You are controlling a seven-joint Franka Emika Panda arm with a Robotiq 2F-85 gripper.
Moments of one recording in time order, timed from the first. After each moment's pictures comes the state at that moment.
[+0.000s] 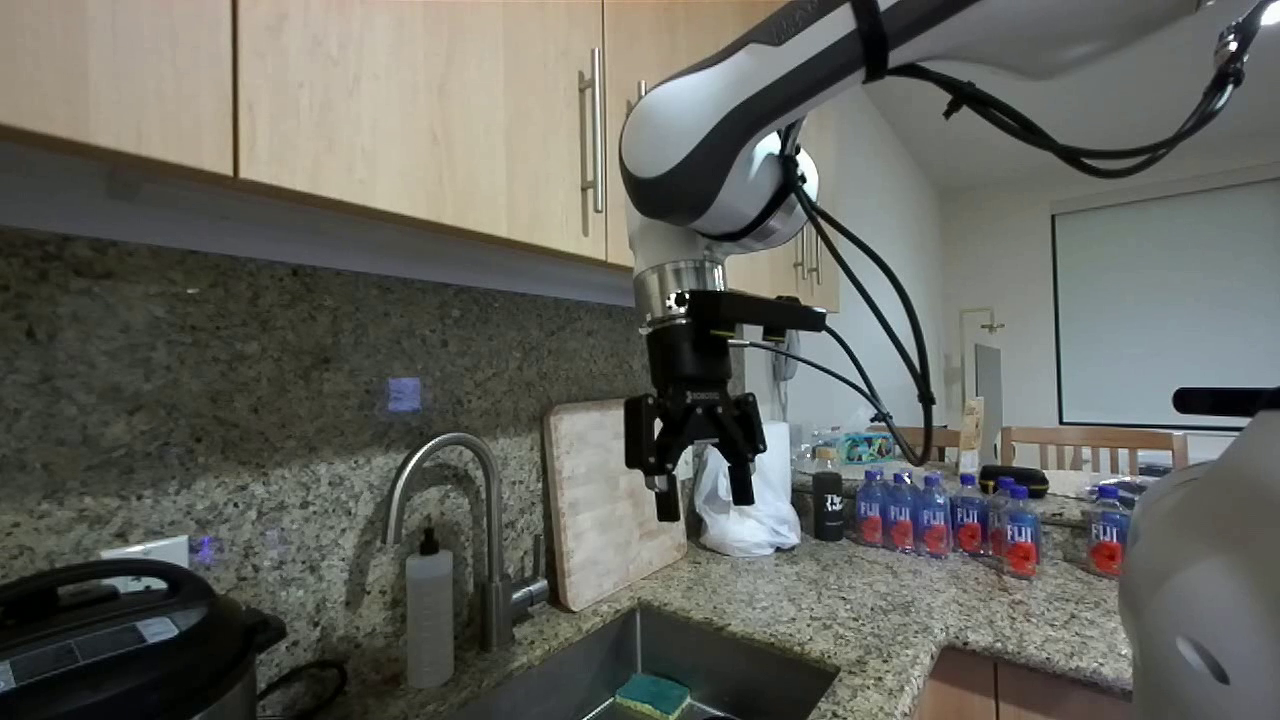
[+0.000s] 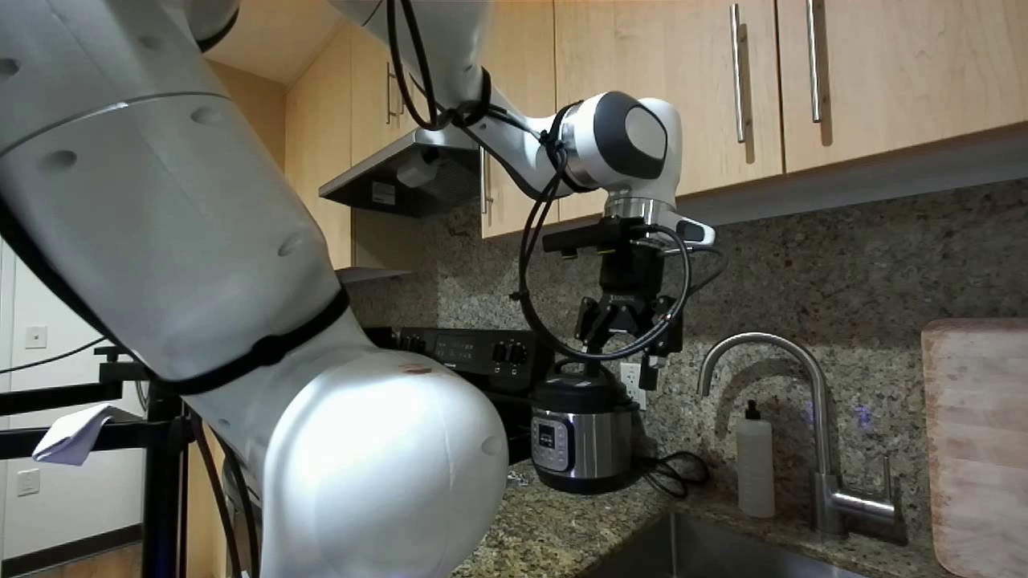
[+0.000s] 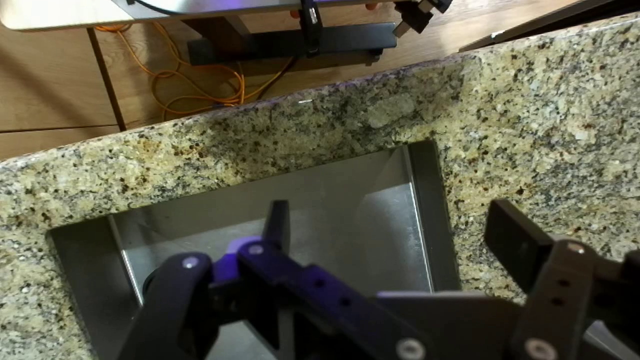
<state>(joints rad) 0.01 -0.60 0.05 -2.47 0.09 1.70 0.15</state>
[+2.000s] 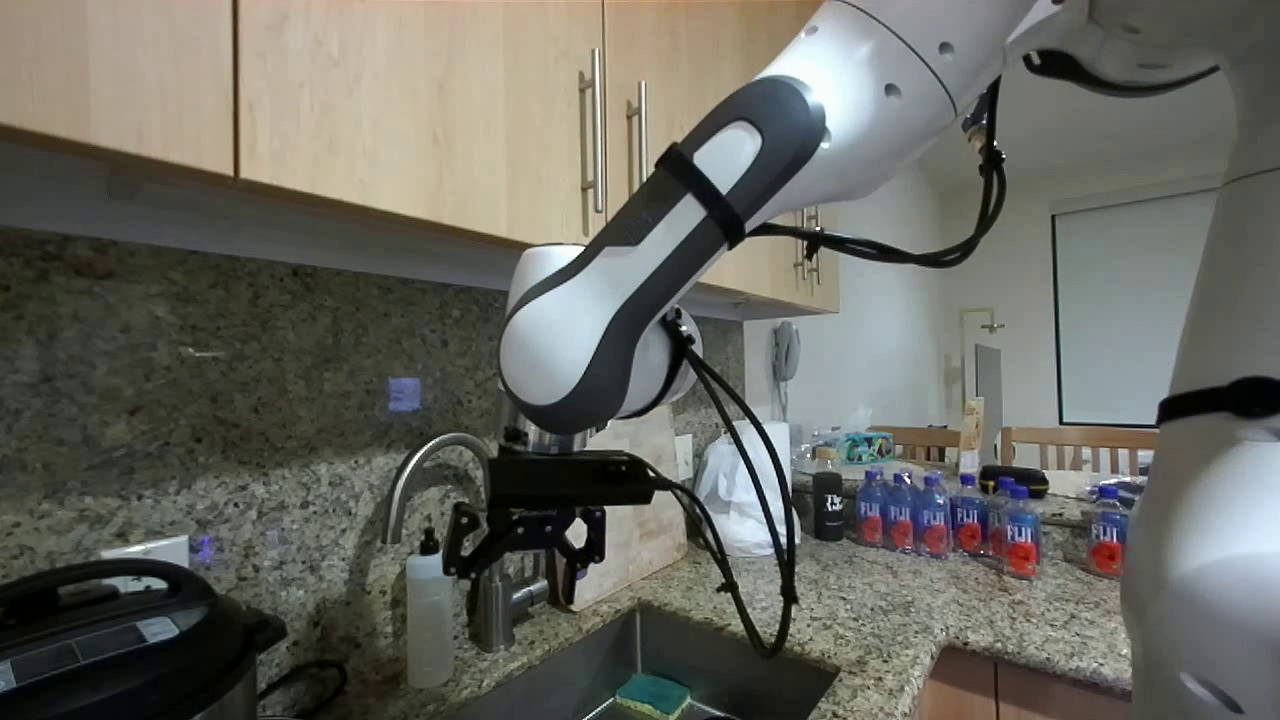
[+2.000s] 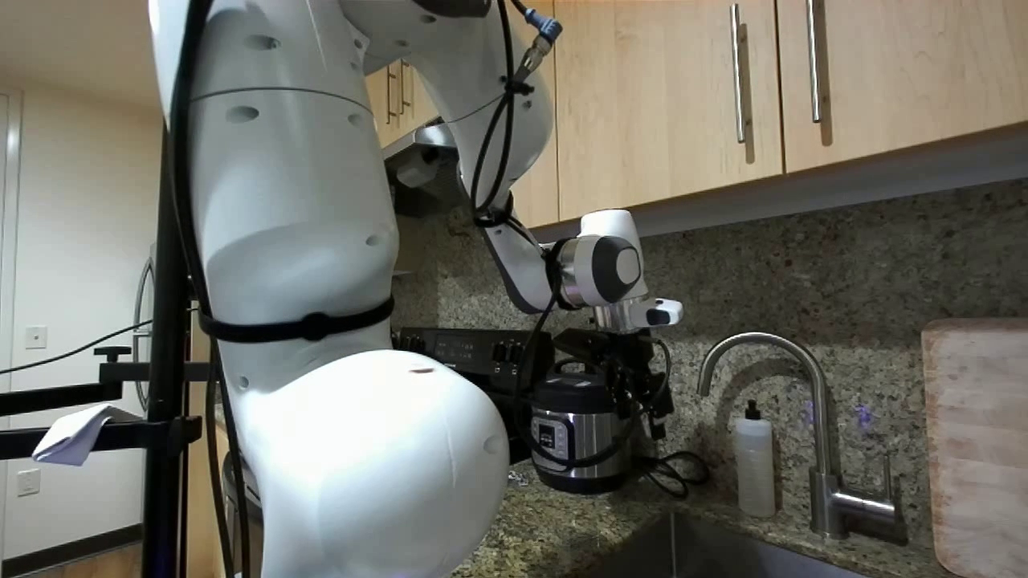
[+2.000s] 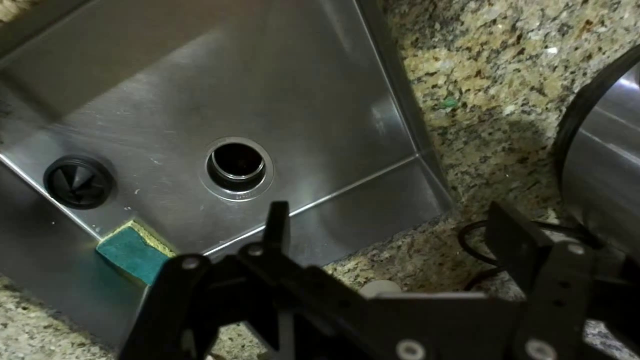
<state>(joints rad) 0.02 -0.22 0.26 -2.50 0.00 2.53 0.66</state>
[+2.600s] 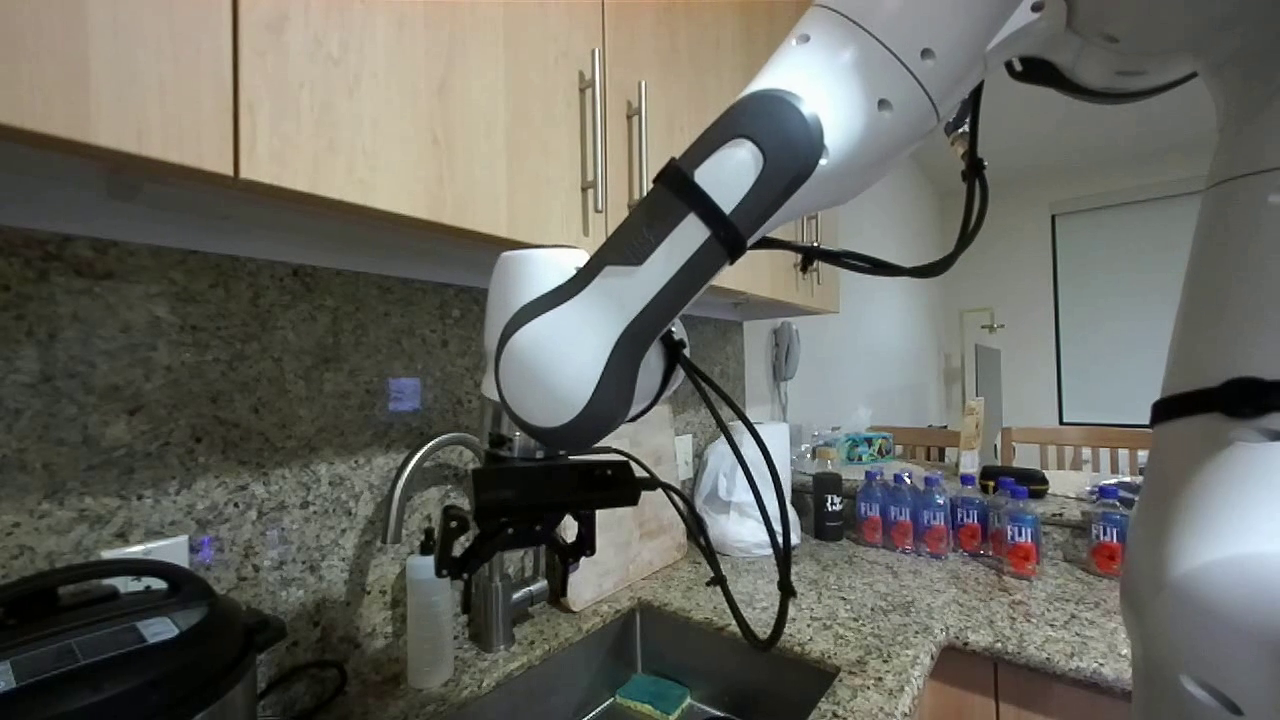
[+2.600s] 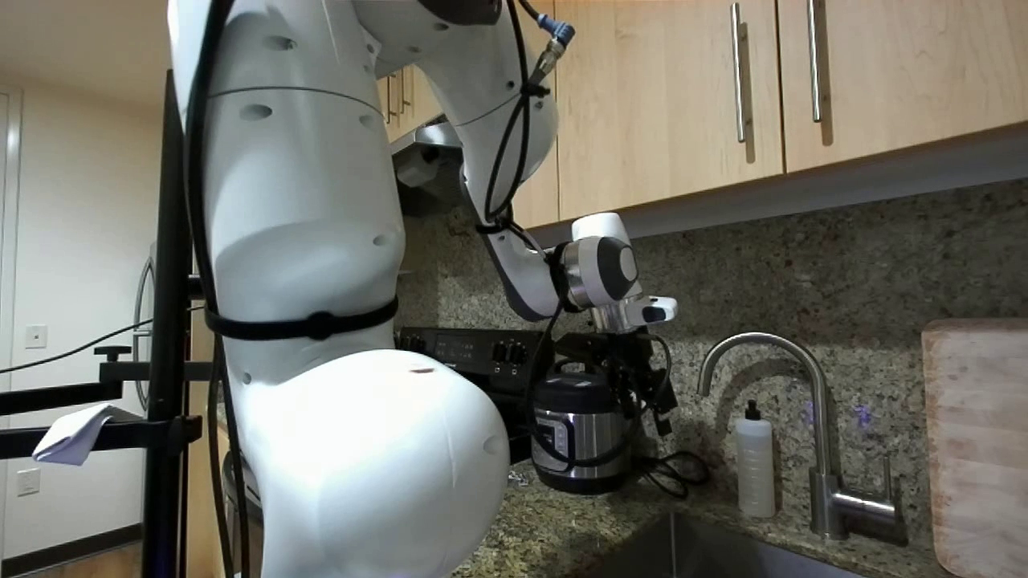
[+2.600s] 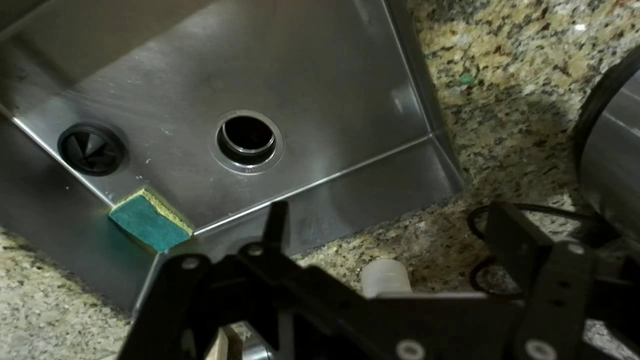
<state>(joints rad) 0.02 -0.18 0.27 -2.47 -0.17 2.54 0.78</state>
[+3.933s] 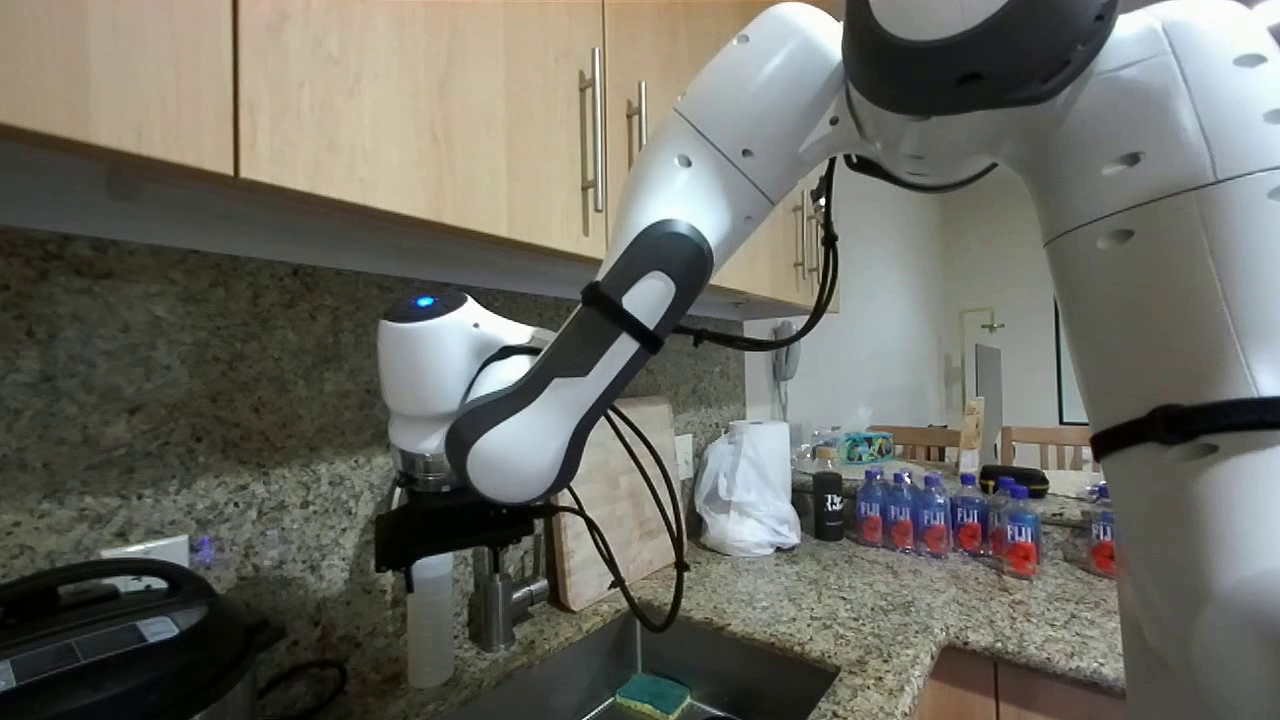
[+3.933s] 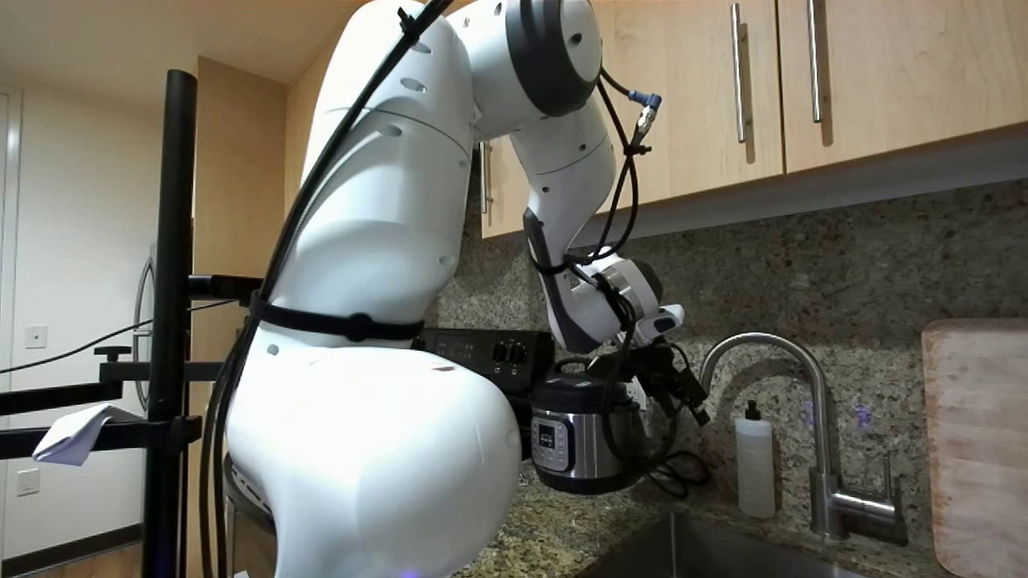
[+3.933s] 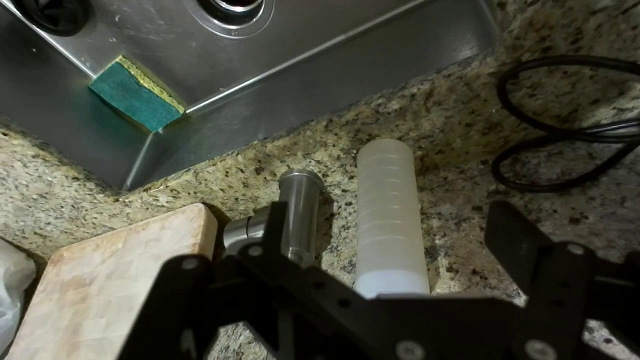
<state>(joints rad) 0.13 0.16 0.15 -2.13 -0.77 2.54 1.28</state>
